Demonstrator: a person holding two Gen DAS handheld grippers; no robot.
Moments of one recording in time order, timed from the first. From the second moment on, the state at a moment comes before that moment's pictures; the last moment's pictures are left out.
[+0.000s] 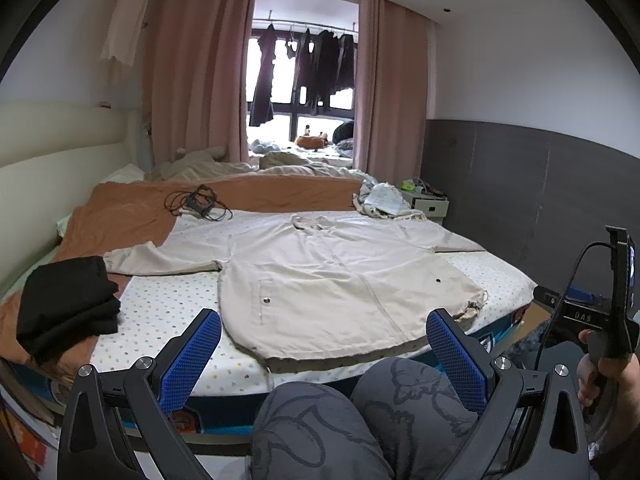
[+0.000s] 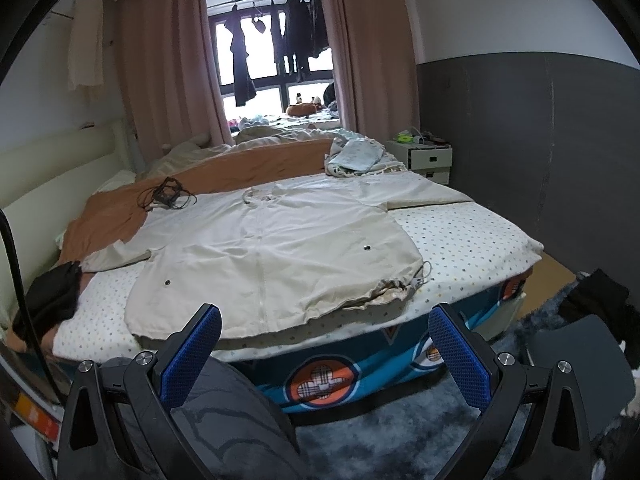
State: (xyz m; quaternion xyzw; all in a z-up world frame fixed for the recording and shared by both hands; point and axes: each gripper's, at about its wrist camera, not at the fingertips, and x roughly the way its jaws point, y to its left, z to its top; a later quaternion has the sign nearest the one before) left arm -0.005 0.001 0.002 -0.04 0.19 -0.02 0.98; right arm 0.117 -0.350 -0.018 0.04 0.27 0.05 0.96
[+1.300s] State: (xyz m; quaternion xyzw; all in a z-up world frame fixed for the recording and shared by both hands) left arm 0.220 0.185 -0.006 -0.10 0.26 0.14 0.95; right arm 0.396 -0.169 -0.032 0.08 0.32 0.20 0.92
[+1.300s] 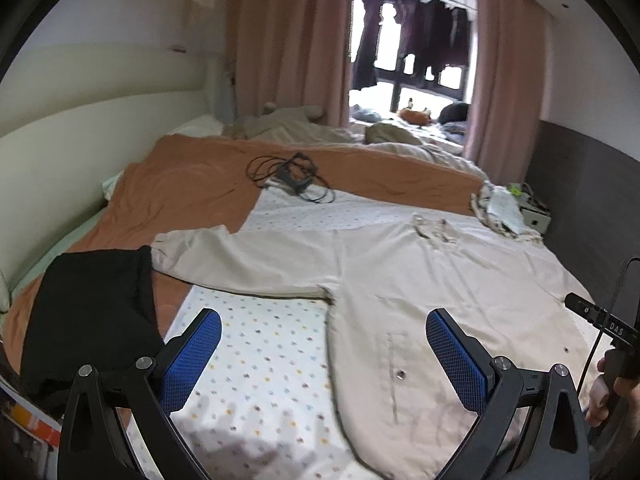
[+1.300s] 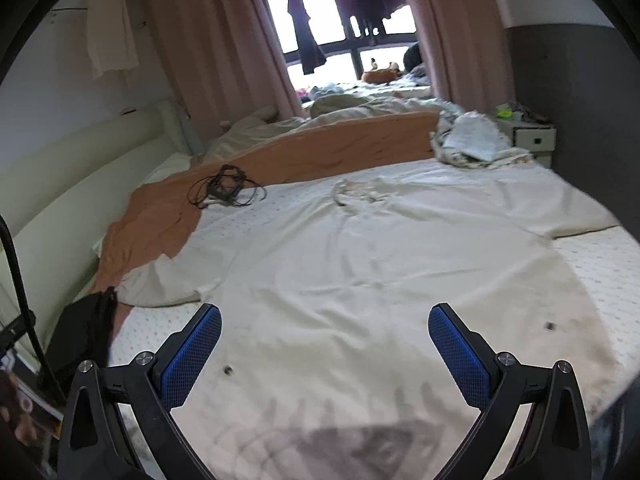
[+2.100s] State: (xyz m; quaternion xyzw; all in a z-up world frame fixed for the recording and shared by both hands) left arm 0.340 0.327 -0.054 -0.19 0.35 0.22 0.89; right arm 0.550 0.011 -0.086 0.11 0.40 0.30 0.86
